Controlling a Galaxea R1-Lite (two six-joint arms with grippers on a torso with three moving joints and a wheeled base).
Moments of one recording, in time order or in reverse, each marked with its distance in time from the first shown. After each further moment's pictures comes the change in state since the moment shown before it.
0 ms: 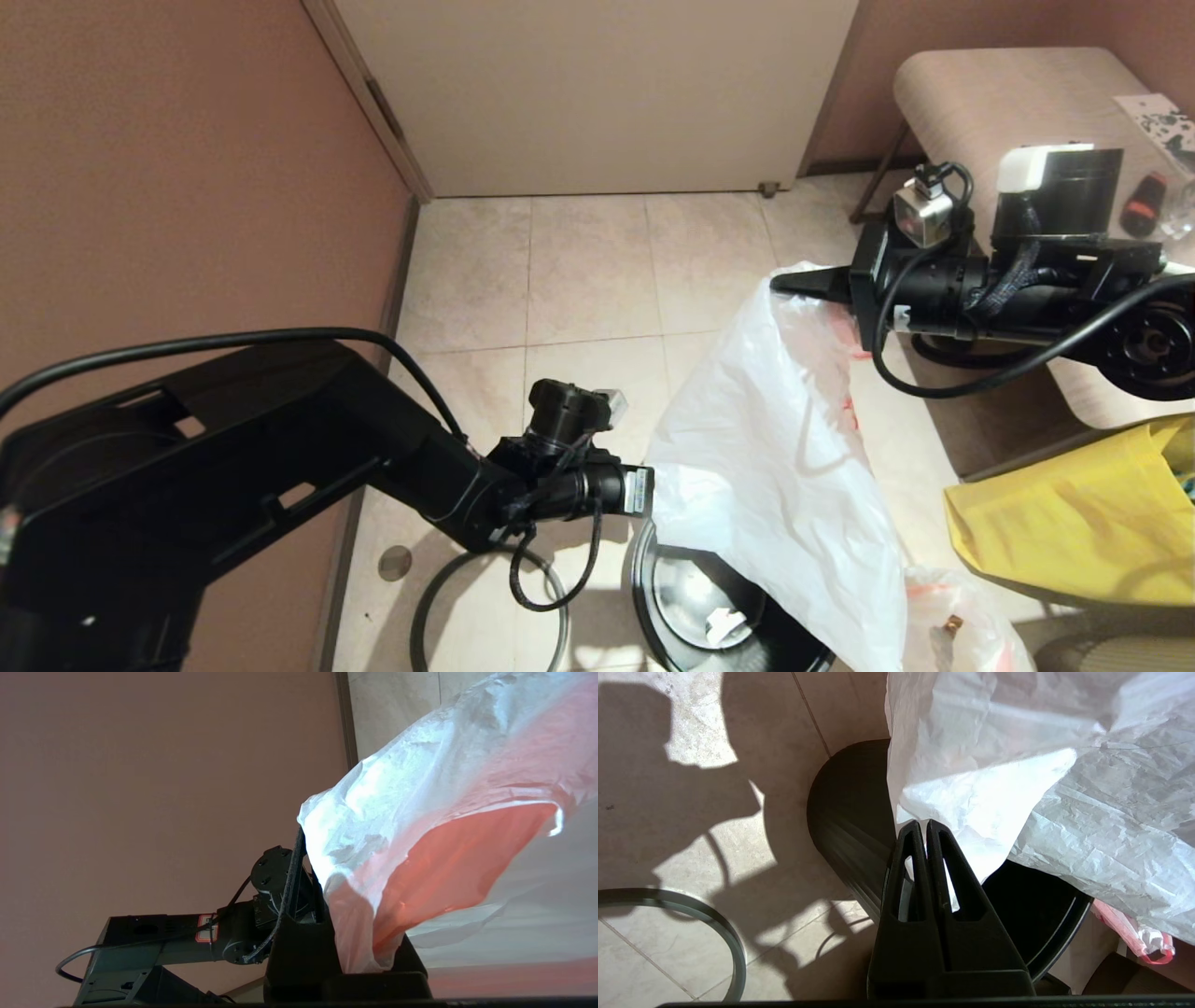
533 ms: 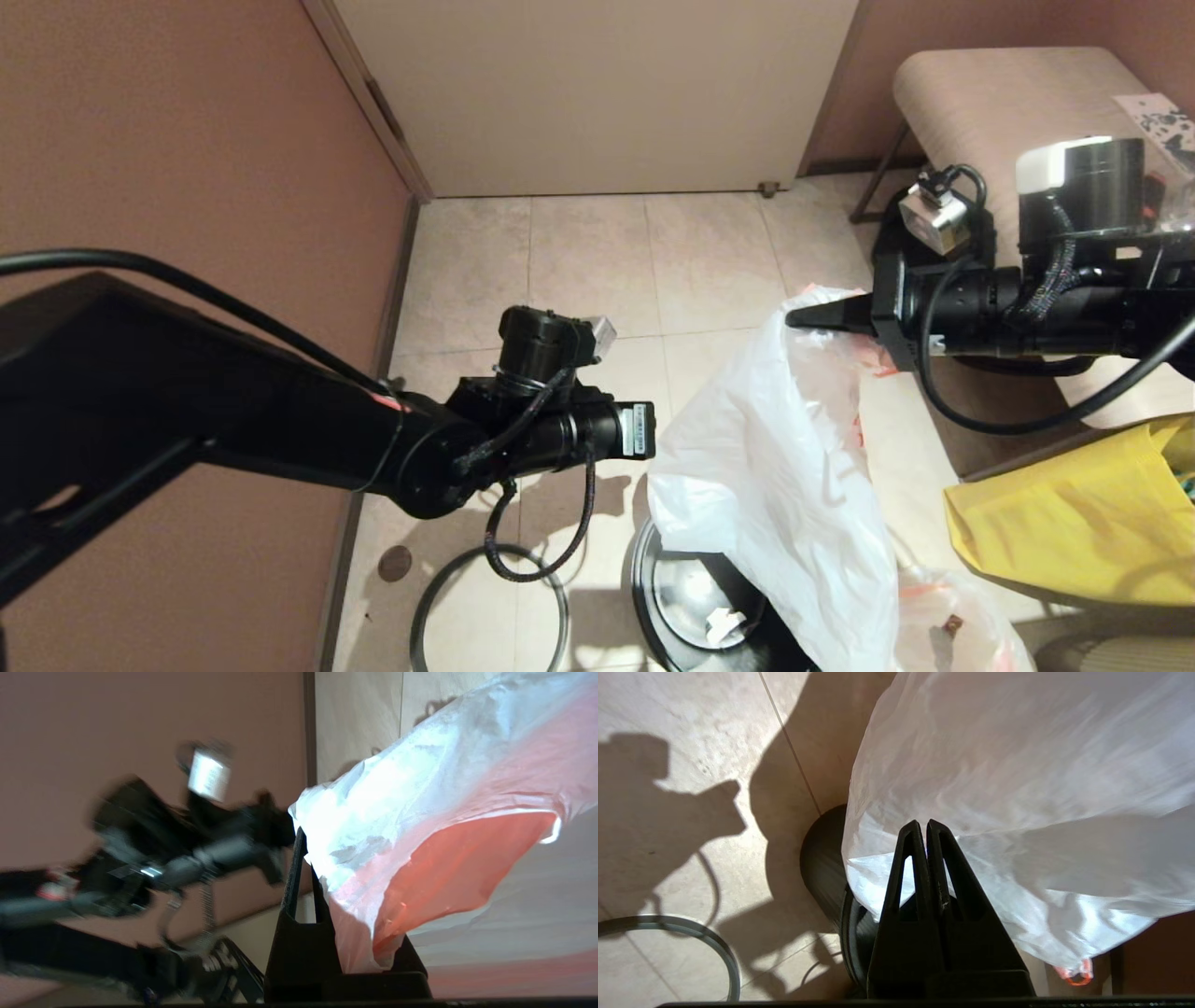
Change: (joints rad) left arm -0.051 -0.243 -0.029 0.120 0.096 -0.049; right arm 0.013 -0.089 0.003 0.274 0.000 -0.294
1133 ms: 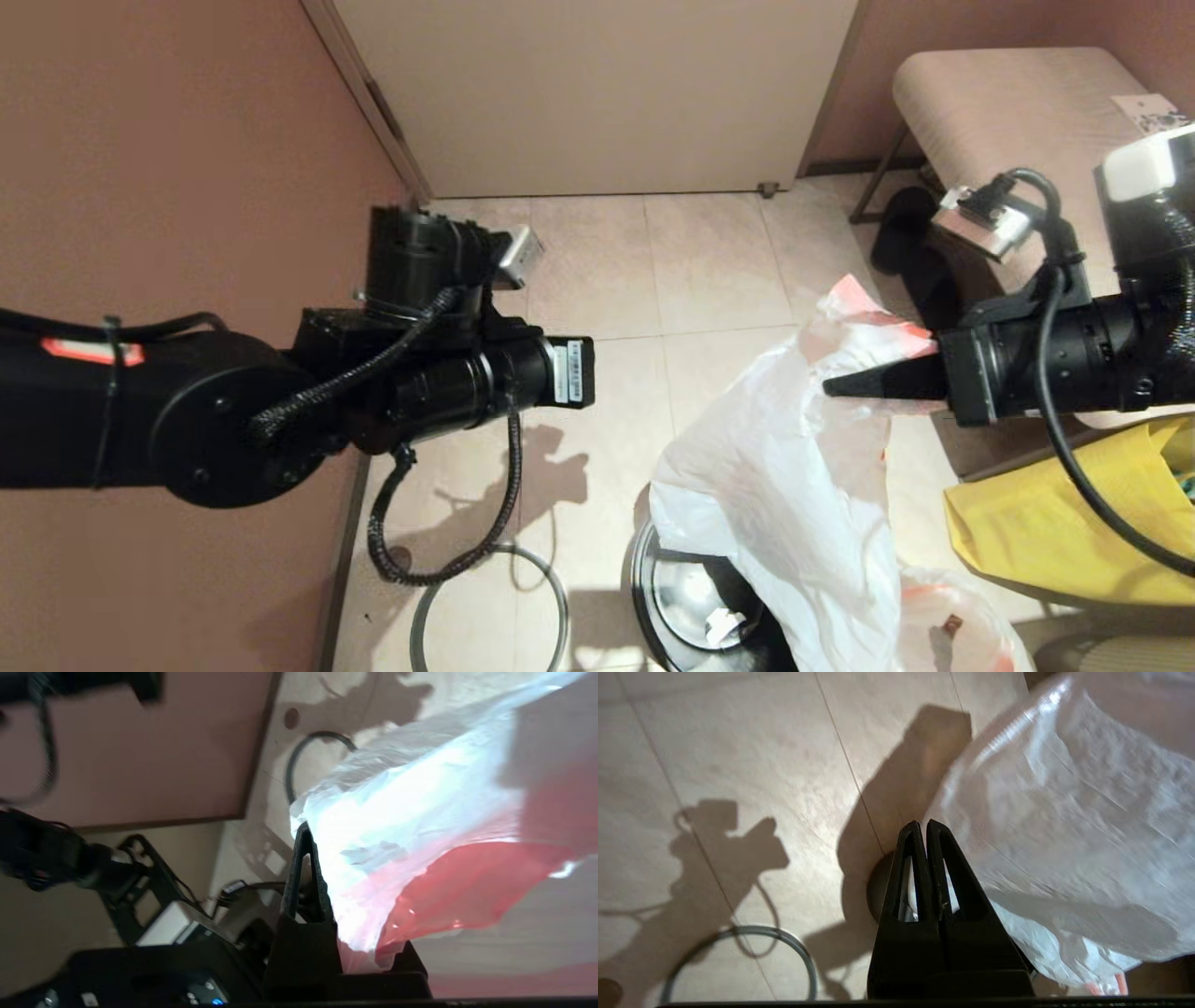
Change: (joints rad) left arm 0.010 -0.284 0.034 0.130 0.184 0.125; right arm 0.082 -0.199 0.052 0.334 -0.085 -0.457
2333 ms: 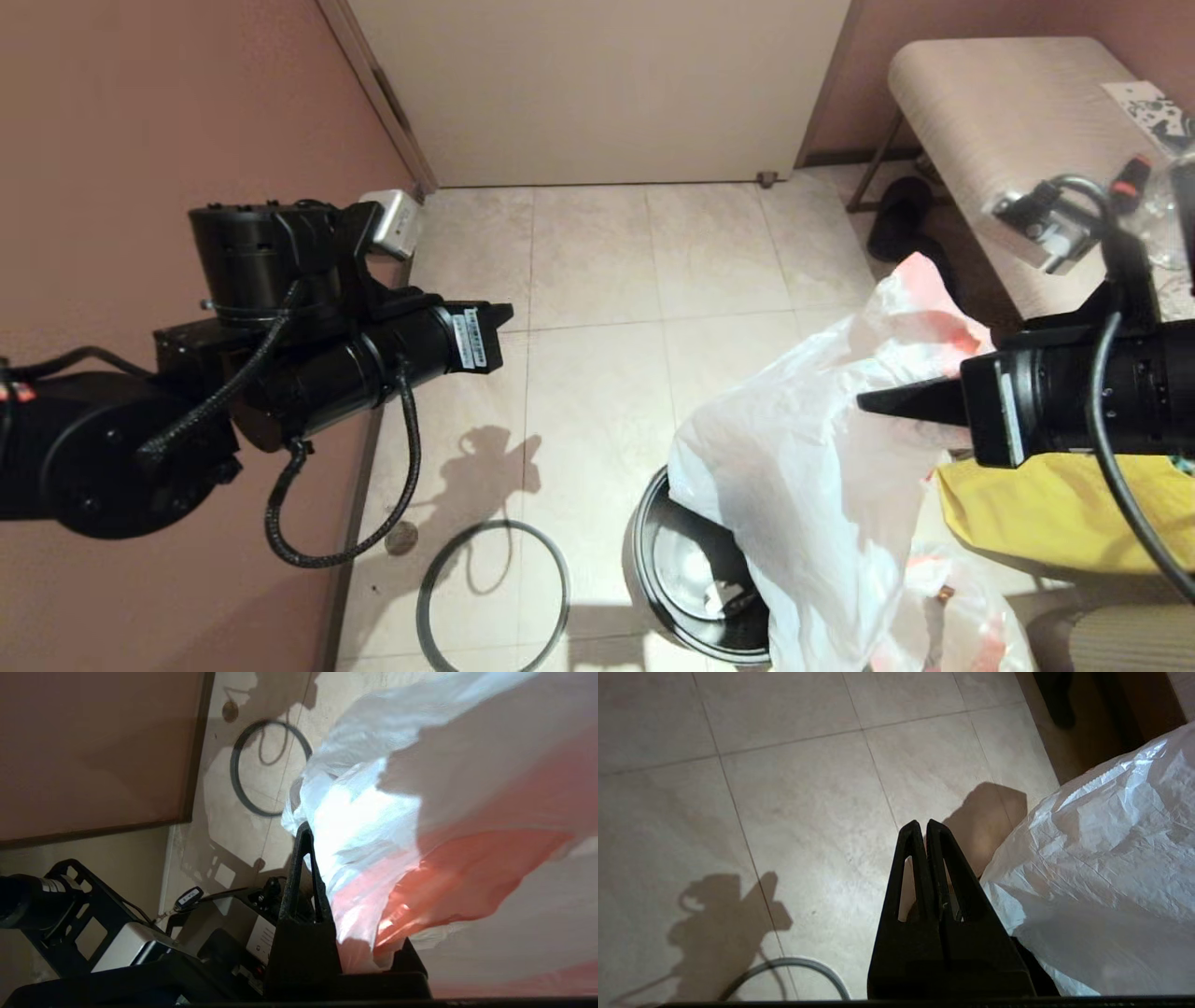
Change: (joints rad) left arm 0.199 -0.083 0.190 -0.304 -0.116 0.080; right arm 0.131 -0.105 0.078 -0.003 -0.331 0.065
